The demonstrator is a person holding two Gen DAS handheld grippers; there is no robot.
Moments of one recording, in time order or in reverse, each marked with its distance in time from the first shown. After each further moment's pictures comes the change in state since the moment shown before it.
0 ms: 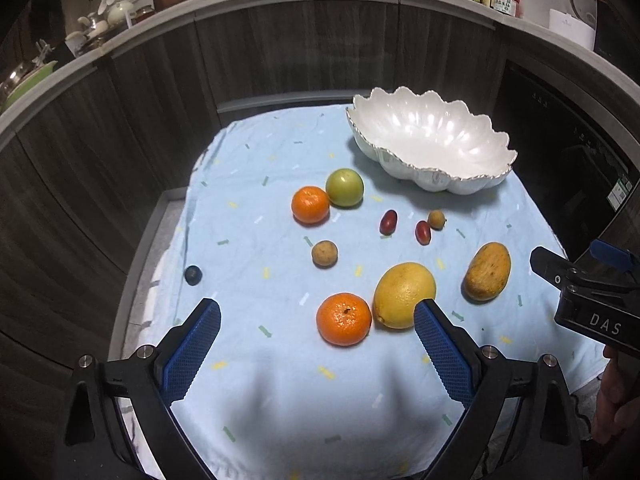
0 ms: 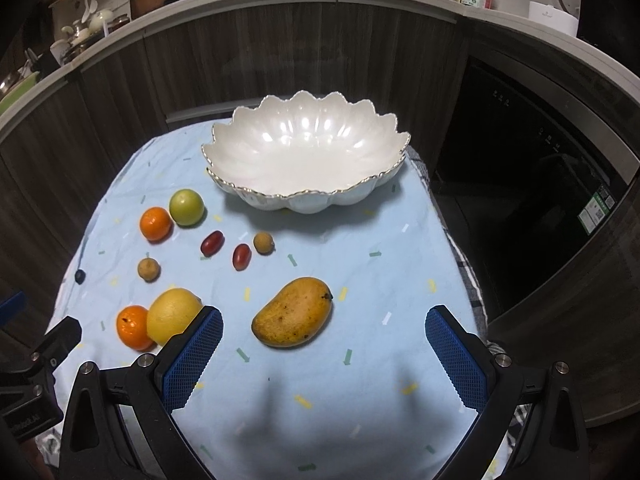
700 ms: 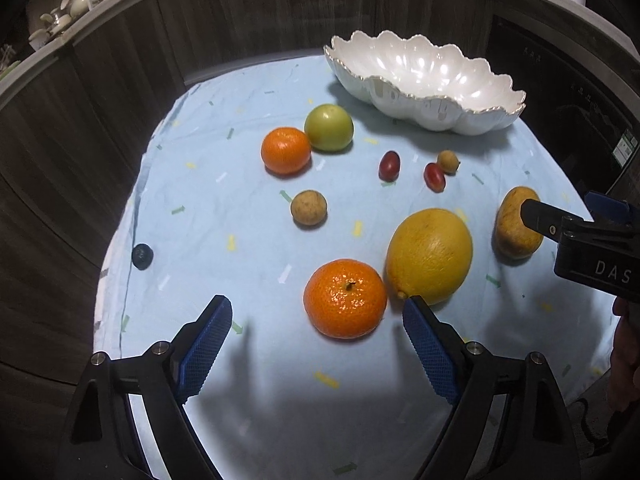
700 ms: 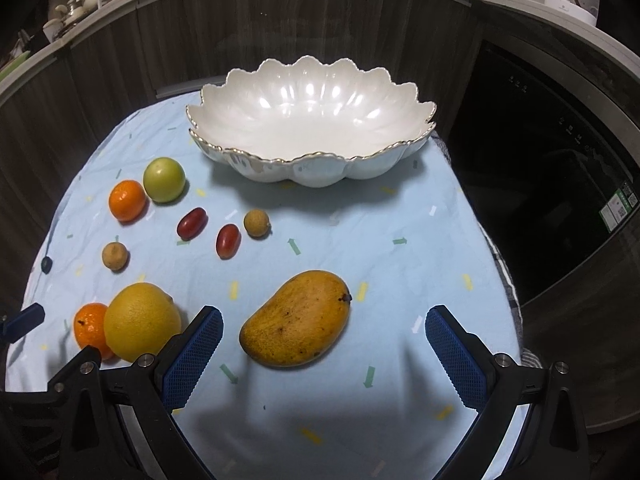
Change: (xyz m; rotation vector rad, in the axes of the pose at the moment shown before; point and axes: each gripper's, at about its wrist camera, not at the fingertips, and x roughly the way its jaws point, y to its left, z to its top) left arm 0.071 -0.005 -0.025 0.082 0.096 -0.053; right arm 0.058 0.015 -0.007 -0.024 0.051 -0.032
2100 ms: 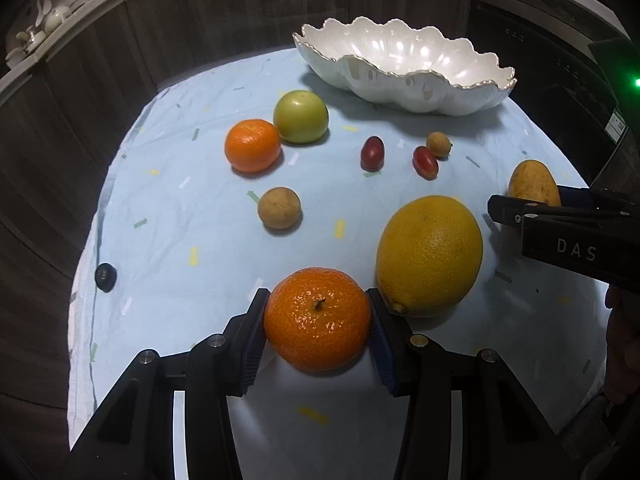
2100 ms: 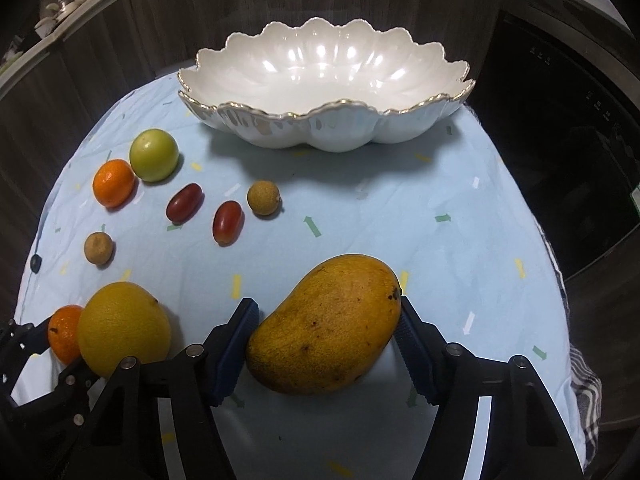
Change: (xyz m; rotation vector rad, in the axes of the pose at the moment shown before) left arm 0.026 -0.011 0.002 0.077 -0.011 -0.035; right arm 0.040 0.008 -0.002 0.032 0.072 0.055
